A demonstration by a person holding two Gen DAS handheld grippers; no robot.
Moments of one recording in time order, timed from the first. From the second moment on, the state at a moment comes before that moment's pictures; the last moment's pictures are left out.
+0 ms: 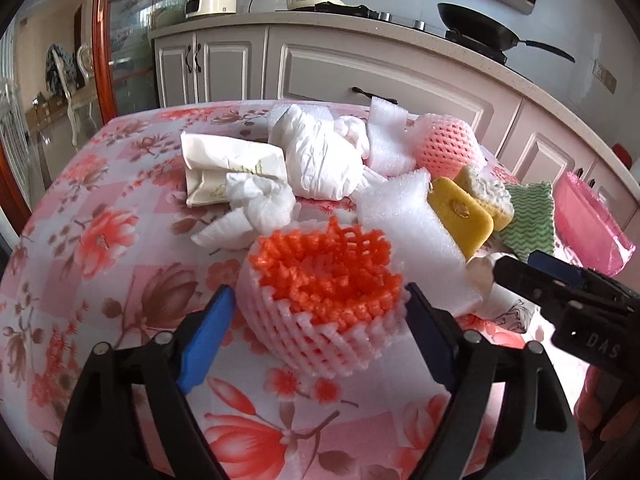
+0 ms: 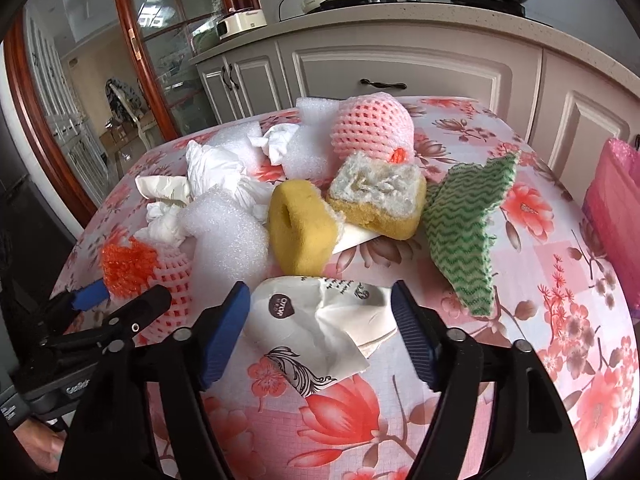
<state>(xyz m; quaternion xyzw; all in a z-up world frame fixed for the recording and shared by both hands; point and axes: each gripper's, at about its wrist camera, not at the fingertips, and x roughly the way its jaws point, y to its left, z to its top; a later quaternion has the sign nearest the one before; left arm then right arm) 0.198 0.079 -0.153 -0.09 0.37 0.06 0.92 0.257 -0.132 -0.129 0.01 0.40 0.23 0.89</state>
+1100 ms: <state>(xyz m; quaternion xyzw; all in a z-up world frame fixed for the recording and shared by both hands) 0.136 0.085 -0.132 -0.09 0.32 0.06 0.94 0.256 -0.134 -0.153 -0.02 0.40 0.20 0.89</state>
